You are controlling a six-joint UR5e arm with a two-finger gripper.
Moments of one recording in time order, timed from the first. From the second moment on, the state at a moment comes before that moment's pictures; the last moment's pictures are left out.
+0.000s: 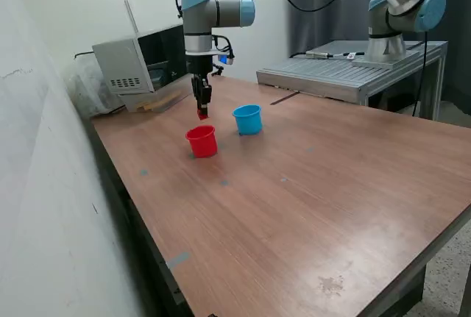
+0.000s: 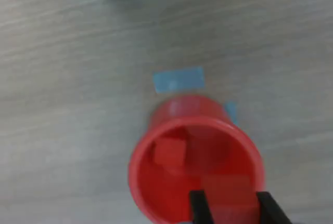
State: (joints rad) arm -0.25 -0.82 1.27 -2.22 -1.59 3.10
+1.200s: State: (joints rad) arm -0.26 -0.78 1.27 -2.27 -1.58 3.10
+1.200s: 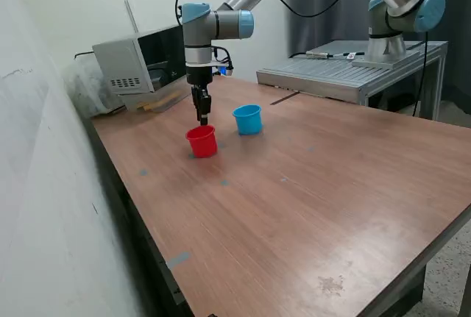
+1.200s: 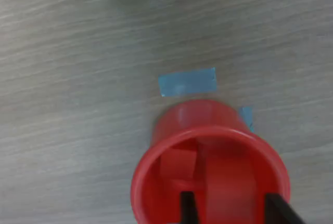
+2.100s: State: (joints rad) arm -0.18 -1.09 1.40 -2.11 -1.58 3.10
